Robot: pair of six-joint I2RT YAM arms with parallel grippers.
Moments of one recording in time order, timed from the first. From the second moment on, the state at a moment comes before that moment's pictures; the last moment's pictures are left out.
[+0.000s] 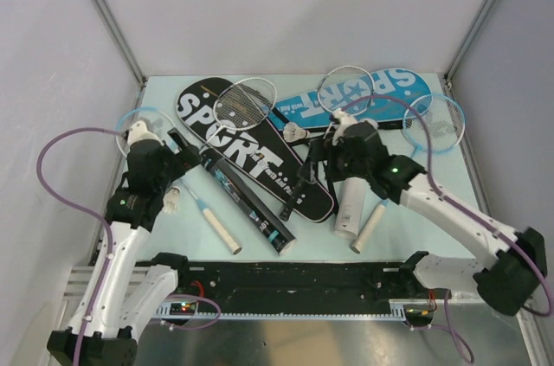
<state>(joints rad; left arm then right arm) -0.16 0.76 0.84 -0.57 -0.19 -0.58 0.67 1.14 1.00 -0.45 -0.12 0.52</state>
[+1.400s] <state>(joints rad) -0.12 0.61 0.68 -0.64 -0.08 -0.67 1.03 1.82 1.28 -0.26 -0.15 0.47</state>
